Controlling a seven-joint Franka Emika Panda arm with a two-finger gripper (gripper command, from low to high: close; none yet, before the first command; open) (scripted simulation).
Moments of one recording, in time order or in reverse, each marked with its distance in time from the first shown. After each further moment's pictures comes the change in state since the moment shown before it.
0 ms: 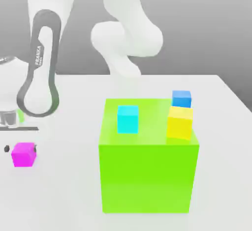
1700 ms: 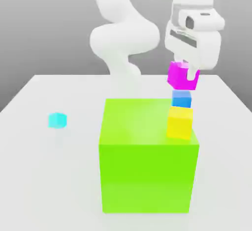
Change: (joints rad) arm 0.922 -1.042 0.341 -0.152 -0.650 -0.832 0.077
